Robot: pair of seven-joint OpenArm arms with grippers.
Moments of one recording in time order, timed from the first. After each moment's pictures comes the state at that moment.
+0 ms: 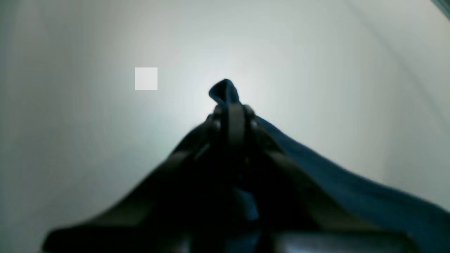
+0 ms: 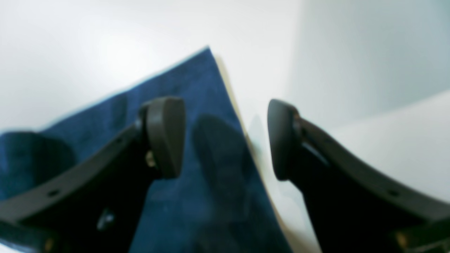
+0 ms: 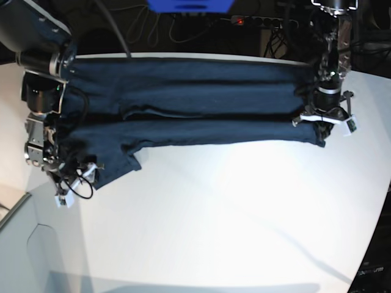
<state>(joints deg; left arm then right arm) 12.1 -13.2 -6.3 74.9 -33.4 3.1 -1.2 24.1 12.8 18.8 38.5 -3.6 29.2 -19.1</state>
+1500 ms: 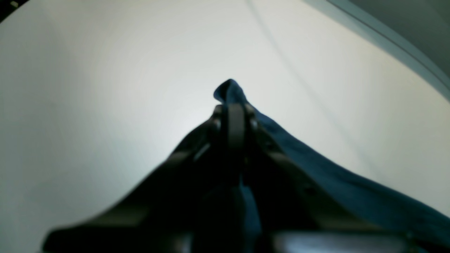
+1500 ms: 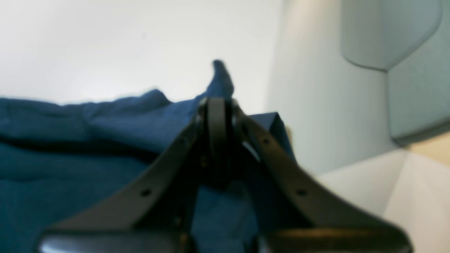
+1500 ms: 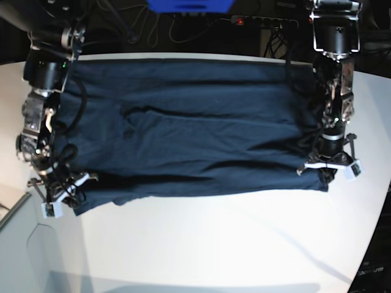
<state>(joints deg) -3.4 -12.8 -6.2 66.7 -33.1 3.1 -1.1 13.7 9.3 21.4 67.0 -3.9 29.1 -16.3</state>
